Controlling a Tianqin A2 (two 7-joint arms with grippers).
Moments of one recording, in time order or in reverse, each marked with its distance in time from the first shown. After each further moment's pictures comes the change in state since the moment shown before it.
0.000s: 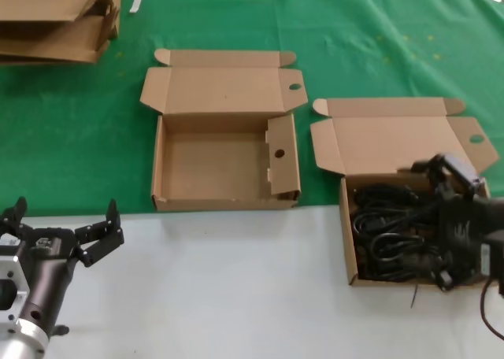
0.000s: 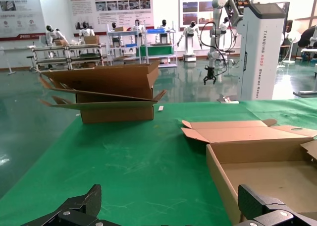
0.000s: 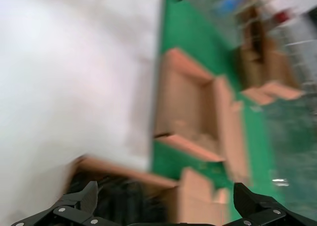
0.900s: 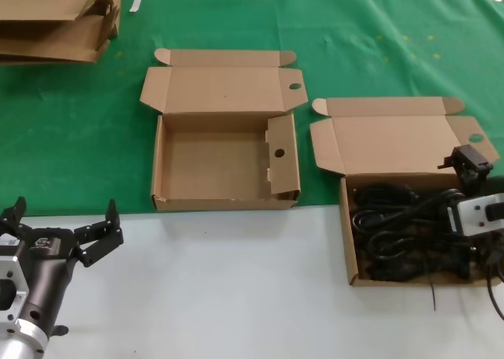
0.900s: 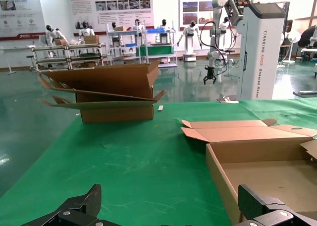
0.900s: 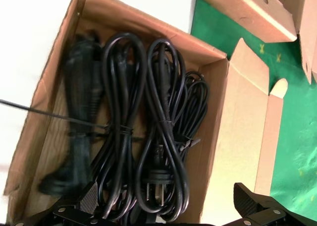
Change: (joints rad) left arm 0.000 0.000 0.000 0.000 0.000 0.000 0.000; right arm 0.050 -0.341 0.178 -0.275 -1.089 -0.426 0.733
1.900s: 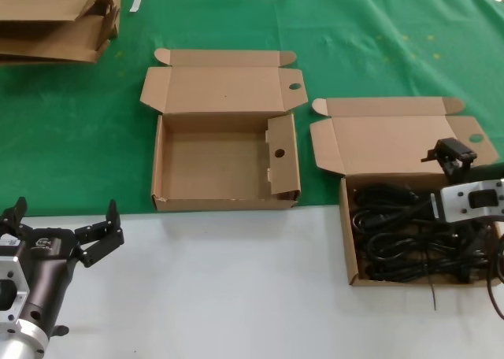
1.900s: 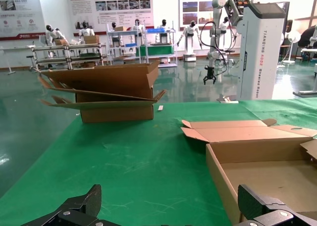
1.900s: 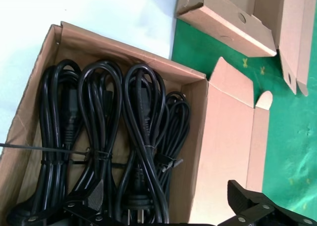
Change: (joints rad) left arm 0.000 0.000 0.000 0.000 0.000 0.000 0.000; right arm -0.145 -0.165 0.380 0.020 -0.159 -0.203 -0.085
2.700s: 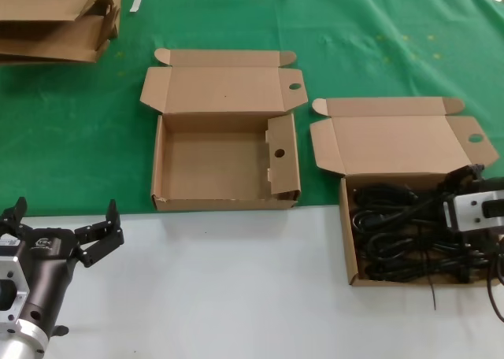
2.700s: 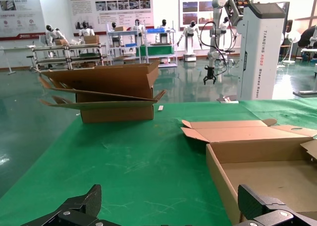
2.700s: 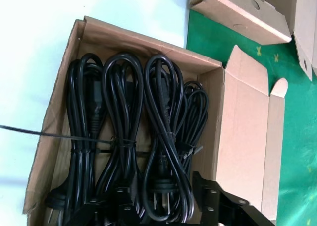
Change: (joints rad) left arm 0.000 0.000 0.000 0.000 0.000 0.000 0.000; right arm -0.062 -0.007 0.103 0.037 -0.035 -0.084 0.001
